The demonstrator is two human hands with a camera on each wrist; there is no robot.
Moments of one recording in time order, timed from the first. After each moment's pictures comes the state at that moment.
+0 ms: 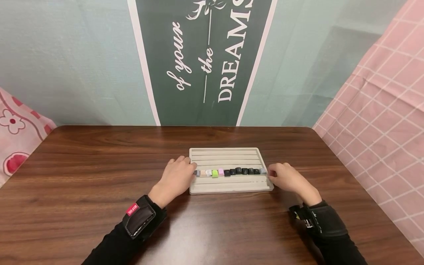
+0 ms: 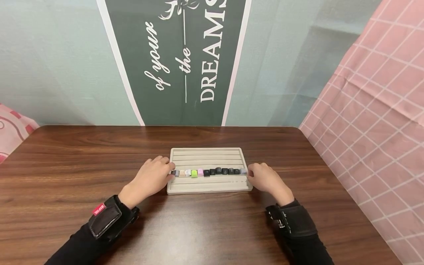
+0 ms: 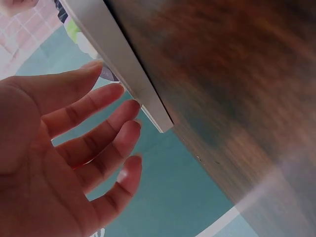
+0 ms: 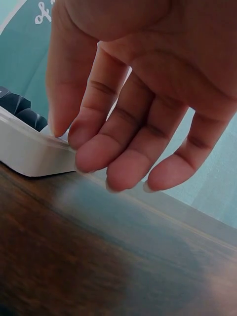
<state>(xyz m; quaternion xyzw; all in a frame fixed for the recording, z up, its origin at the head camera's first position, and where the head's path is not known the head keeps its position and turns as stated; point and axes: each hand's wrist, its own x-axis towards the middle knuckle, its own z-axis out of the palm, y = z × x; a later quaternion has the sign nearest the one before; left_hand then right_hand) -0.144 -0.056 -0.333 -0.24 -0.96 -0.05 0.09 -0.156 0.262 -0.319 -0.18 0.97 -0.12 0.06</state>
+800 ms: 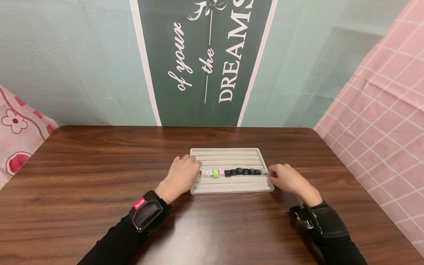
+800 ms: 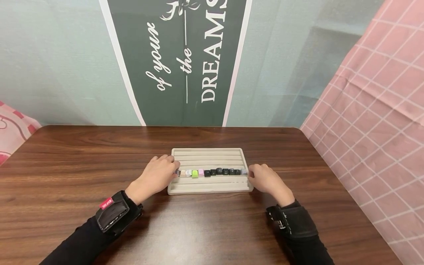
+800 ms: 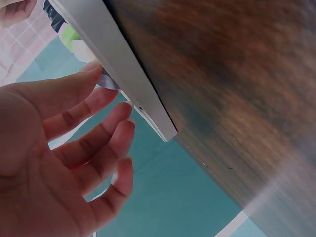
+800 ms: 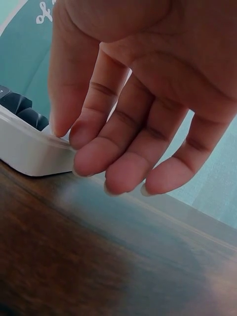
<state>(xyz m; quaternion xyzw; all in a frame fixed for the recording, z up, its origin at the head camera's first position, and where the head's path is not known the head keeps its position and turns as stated) -0.147 -0.046 -0.328 -0.26 -0.96 -0.04 0.08 -0.155 0.263 -0.321 -0.19 0.97 -0.12 0.06</state>
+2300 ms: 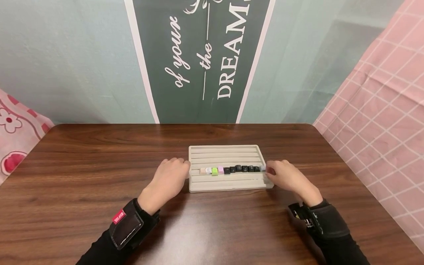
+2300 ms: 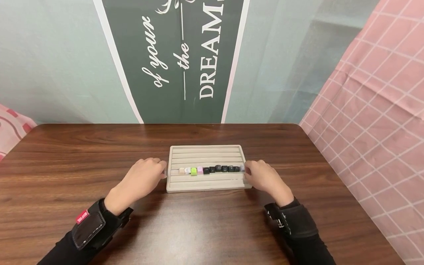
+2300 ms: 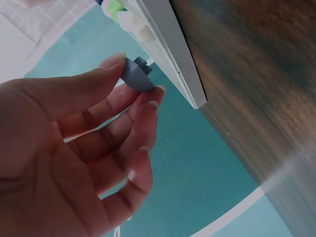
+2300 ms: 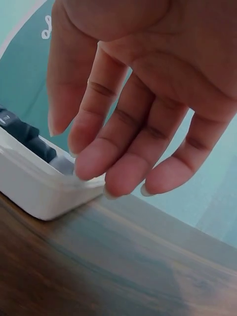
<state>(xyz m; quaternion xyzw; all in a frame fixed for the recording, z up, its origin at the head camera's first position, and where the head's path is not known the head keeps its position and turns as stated) -0.128 -0.065 -0.318 -0.26 -0.96 -0.06 0.11 -0.151 0.252 -0.312 -0.18 0.98 -0.11 0.05</state>
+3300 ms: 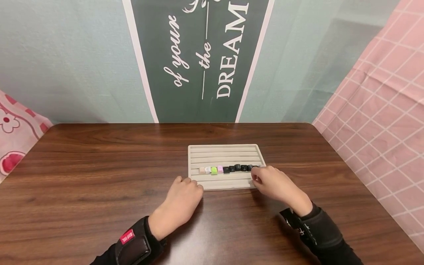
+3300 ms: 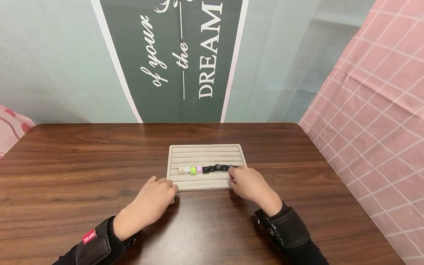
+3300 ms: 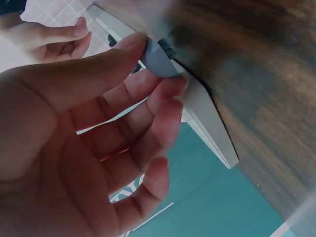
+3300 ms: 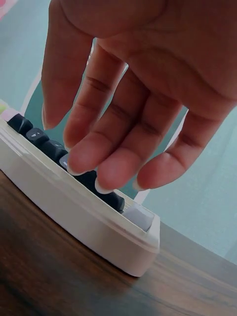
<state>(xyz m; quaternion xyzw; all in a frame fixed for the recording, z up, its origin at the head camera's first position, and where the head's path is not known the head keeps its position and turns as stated) -0.090 -0.040 -0.330 -0.31 -0.95 0.02 0.08 -0.128 0.216 -0.315 -0.25 0.96 -0.10 -0.01</state>
